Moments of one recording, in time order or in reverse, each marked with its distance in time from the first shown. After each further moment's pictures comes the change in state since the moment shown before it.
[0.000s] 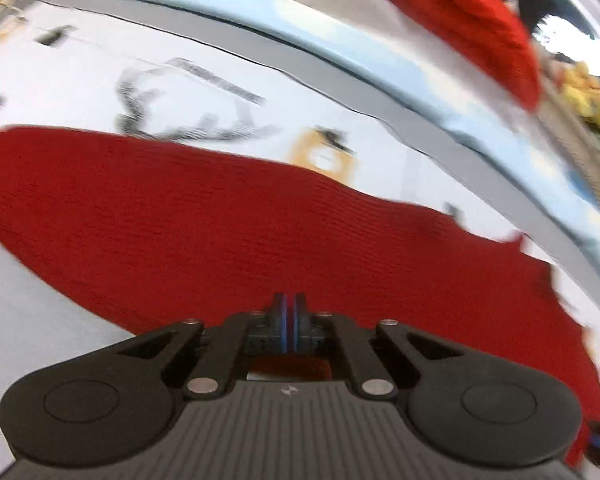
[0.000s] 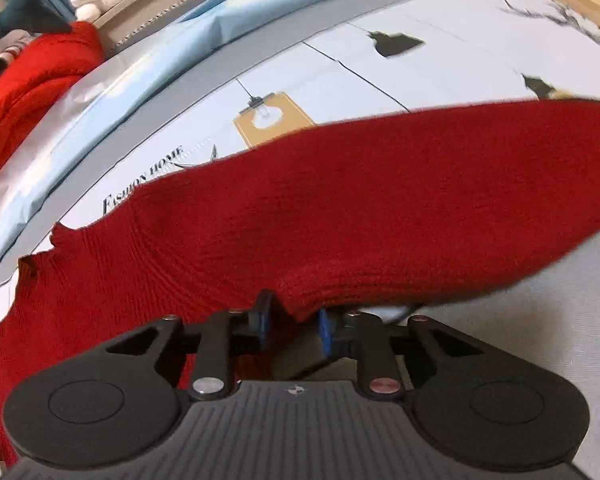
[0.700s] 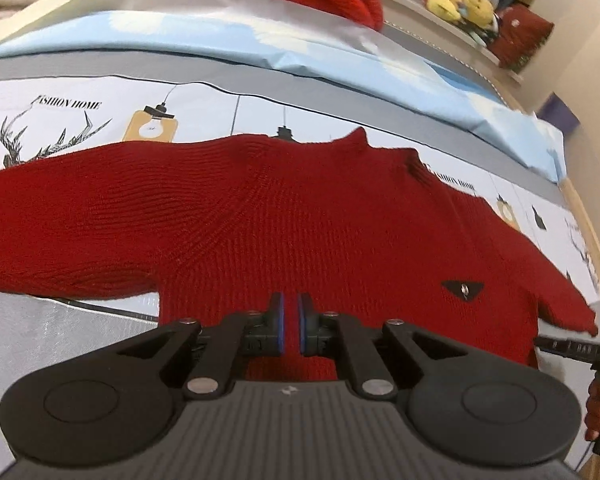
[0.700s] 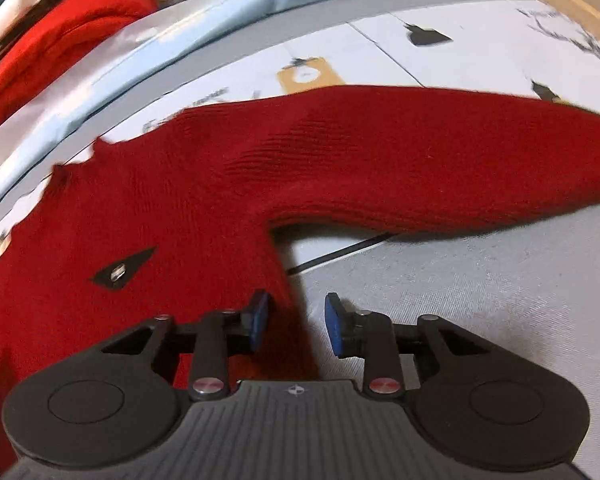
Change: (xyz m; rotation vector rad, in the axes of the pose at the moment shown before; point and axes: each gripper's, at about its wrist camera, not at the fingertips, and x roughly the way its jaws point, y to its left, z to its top) left arm -0.056 -0.082 -0.074 0.331 0.053 -0.176; right arm -0.042 0.011 -0.049 -0.326 0.121 0.019
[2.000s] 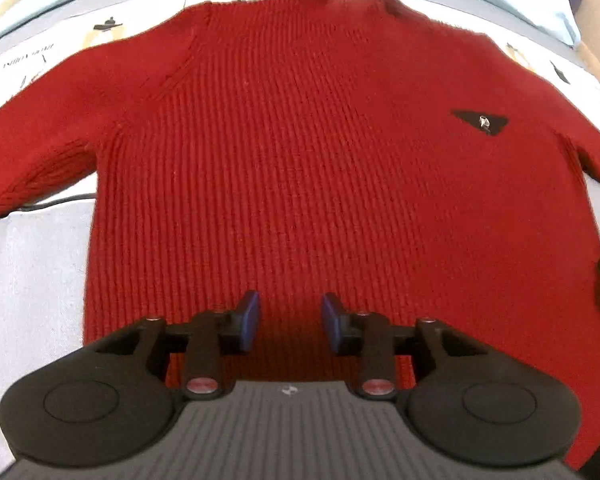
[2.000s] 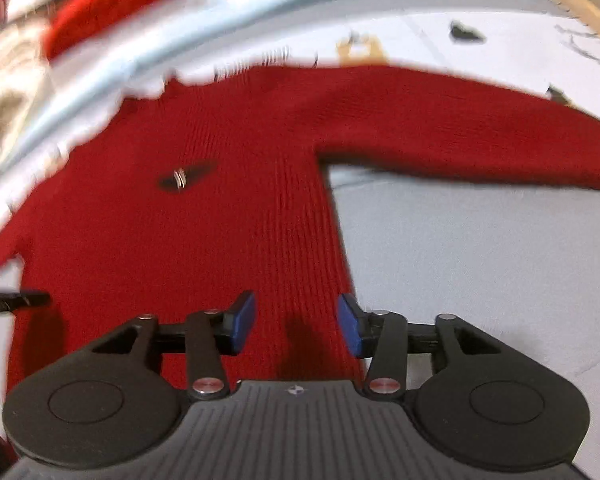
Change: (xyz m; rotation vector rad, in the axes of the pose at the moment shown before) left arm 0.048 -0.043 -0.077 0.214 0.234 0.127; right arm -0.025 -0.002 -0.038 -0.150 0.132 -0.017
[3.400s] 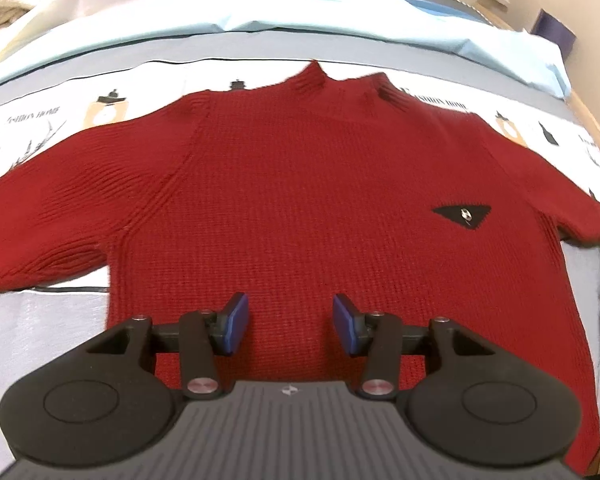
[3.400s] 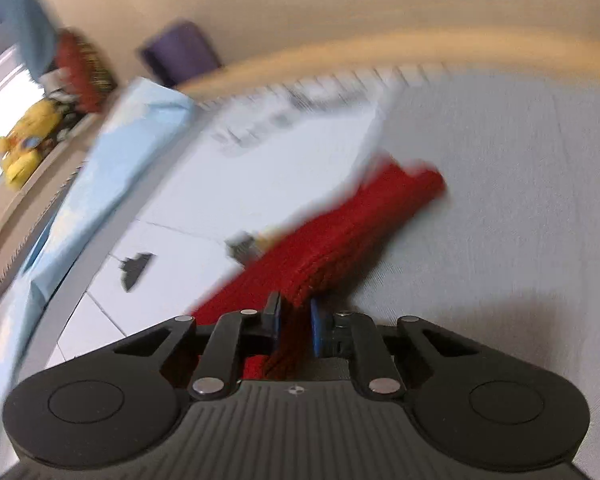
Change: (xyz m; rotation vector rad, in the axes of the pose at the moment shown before) left arm -0.032 0.006 0.048 -0.058 -0.137 -0.025; right arm -0.005 -0.160 0.073 0.749 -0.697 -0.390
